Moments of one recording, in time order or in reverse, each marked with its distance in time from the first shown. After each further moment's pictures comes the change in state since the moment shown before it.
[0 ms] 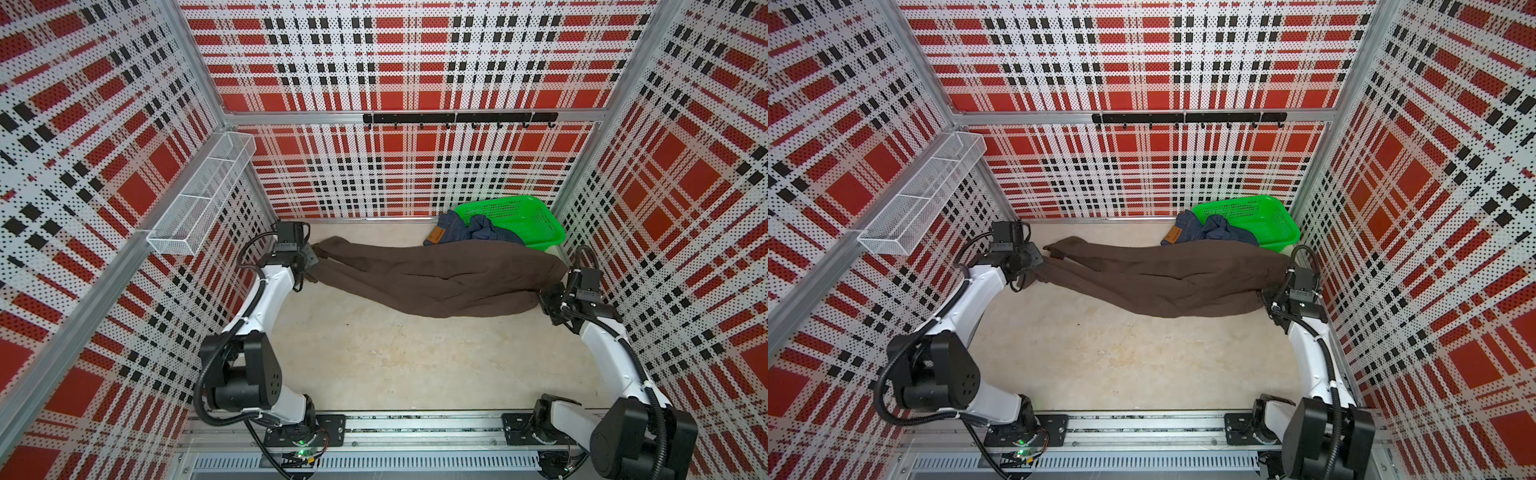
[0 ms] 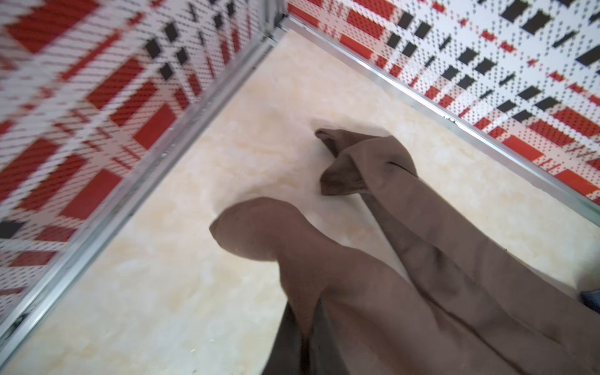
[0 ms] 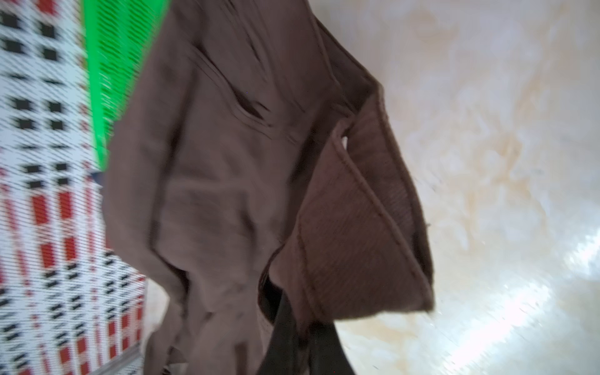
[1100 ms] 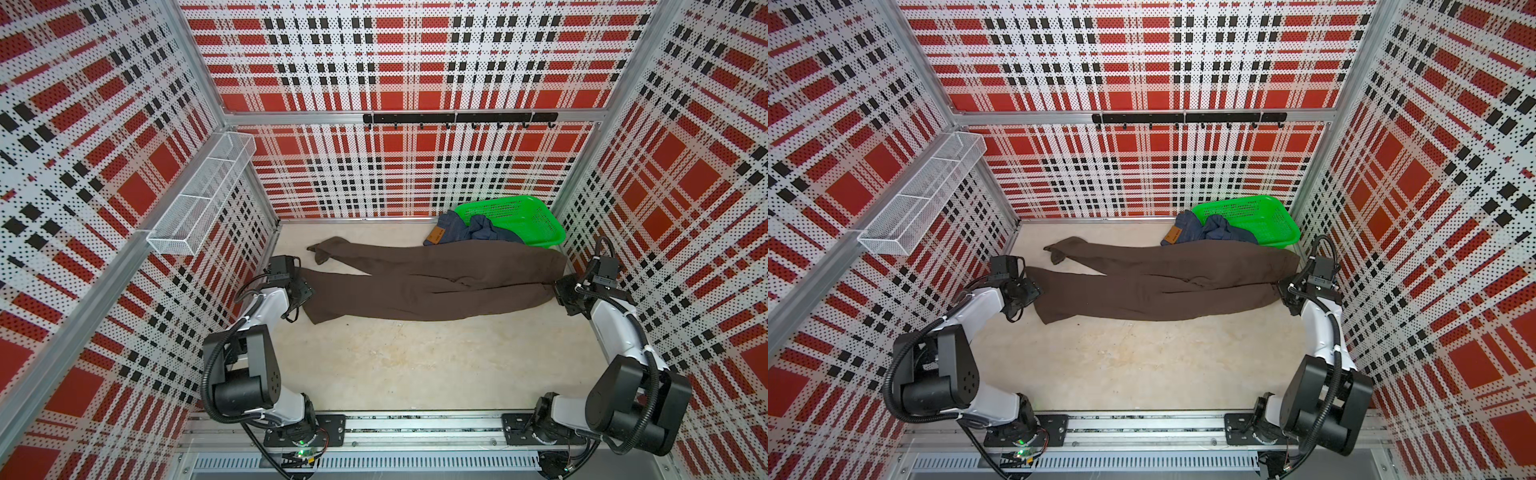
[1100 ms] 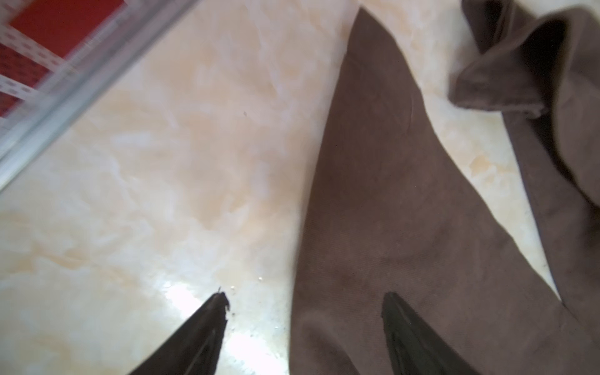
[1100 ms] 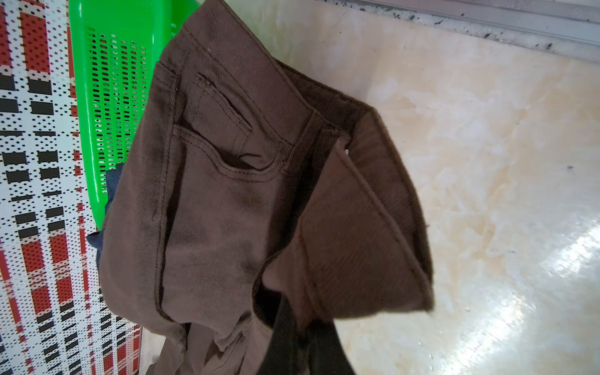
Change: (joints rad) left arm 0.153 -0.053 -0.378 0.087 0.125 -0.098; right arm -0.134 0.175 0.111 -0.003 -0.061 -0.105
